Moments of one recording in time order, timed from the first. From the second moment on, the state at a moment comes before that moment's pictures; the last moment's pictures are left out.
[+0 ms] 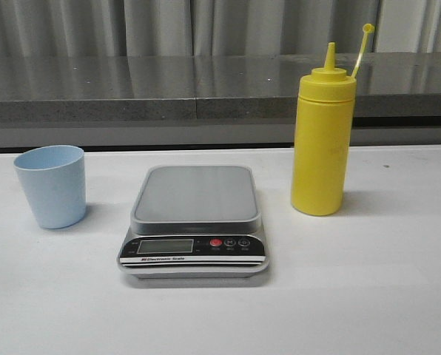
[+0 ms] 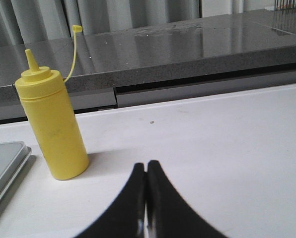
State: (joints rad) left arm 0.02 0.00 0.00 -0.02 0.09 -0.03; right arm 0.01 -0.01 0.03 -0.06 0.11 0.23
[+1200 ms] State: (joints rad) left arm 0.00 0.18 -0.24 -0.02 0.18 -0.03; right arm 0.01 -0.01 0.03 -0.06 0.11 0.23
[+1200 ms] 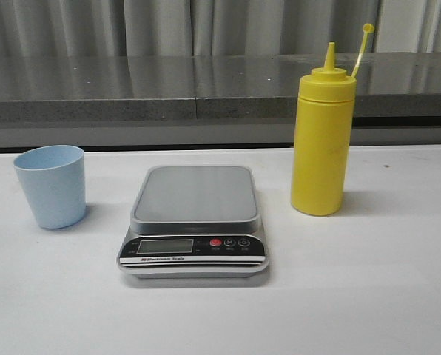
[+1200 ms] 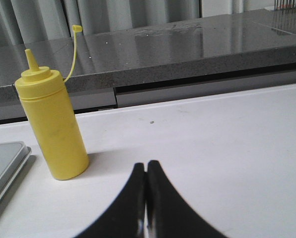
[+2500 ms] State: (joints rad) left arm -0.15 1.53 -1.14 -0.09 0.68 -0.03; right arm 0.01 -0.01 0.03 -0.06 0.11 0.23
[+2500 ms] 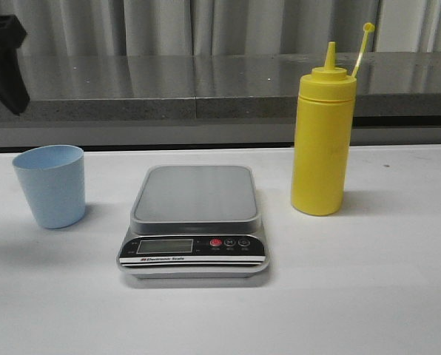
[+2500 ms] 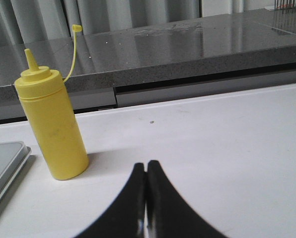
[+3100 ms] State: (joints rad) left arm -0.15 1.85 -1.33 -0.09 0.73 -0.03; right arm 0.01 -0.01 0.03 -0.06 0.11 0.23
